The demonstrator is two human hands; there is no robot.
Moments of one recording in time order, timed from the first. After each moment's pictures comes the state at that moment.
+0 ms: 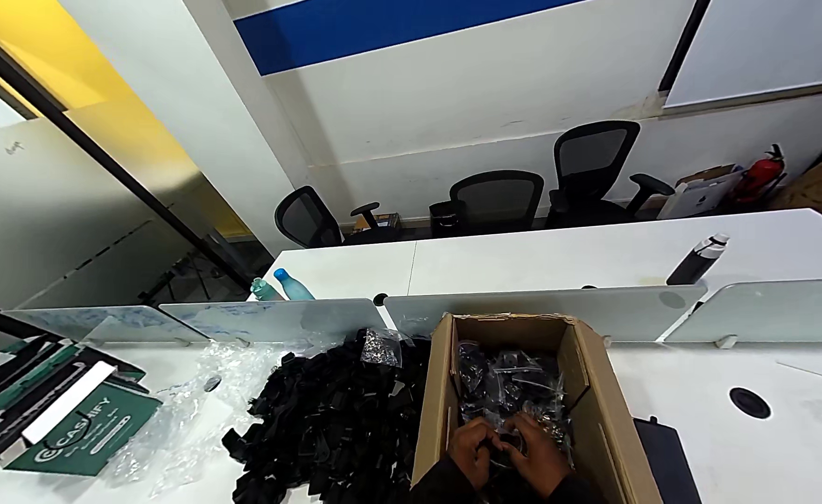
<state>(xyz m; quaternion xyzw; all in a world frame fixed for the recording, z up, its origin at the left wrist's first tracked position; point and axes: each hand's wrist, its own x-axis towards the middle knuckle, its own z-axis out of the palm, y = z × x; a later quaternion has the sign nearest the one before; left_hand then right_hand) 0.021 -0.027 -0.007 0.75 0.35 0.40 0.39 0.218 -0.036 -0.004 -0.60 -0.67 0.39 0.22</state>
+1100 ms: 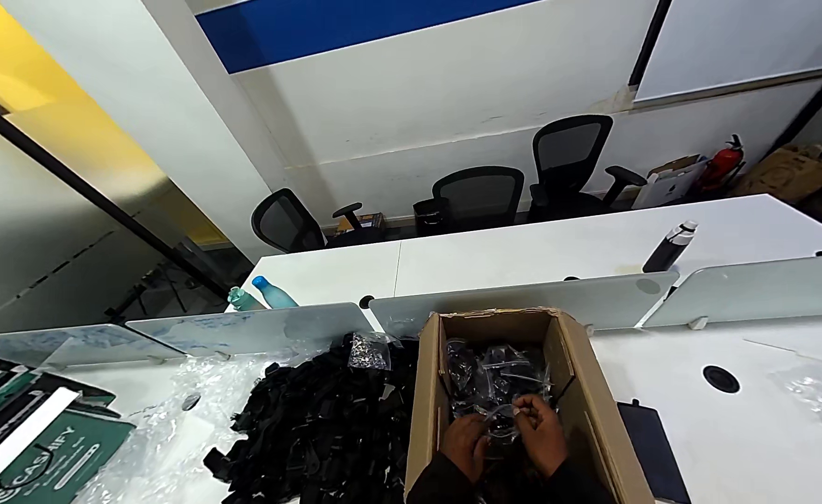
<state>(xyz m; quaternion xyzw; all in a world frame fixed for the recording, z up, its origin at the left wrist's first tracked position) 0.027 -0.027 -0.003 0.80 0.47 0.23 0.30 0.225 -0.028 -0.008 -0.64 -0.46 0.43 0.44</state>
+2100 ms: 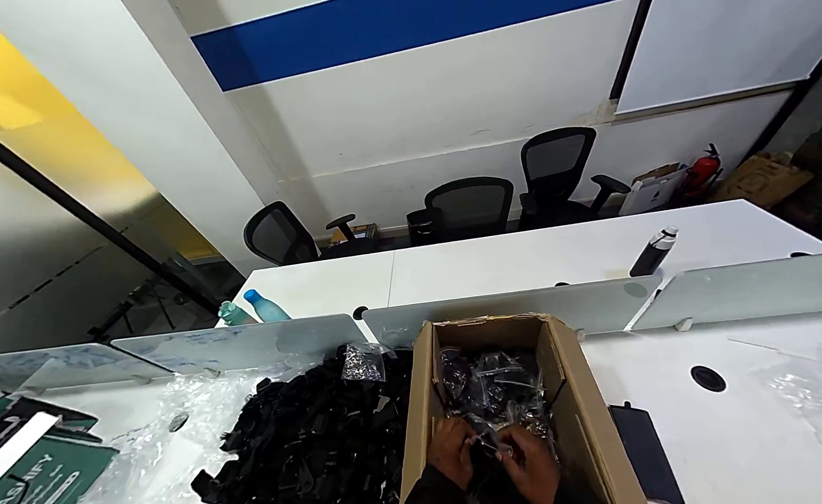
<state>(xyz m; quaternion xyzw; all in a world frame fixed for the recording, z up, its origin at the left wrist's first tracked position) 0.025 -0.025 -0.008 0.78 0.48 0.33 0.22 0.233 -0.060 0.007 -0.55 -0.65 0.41 0.32</state>
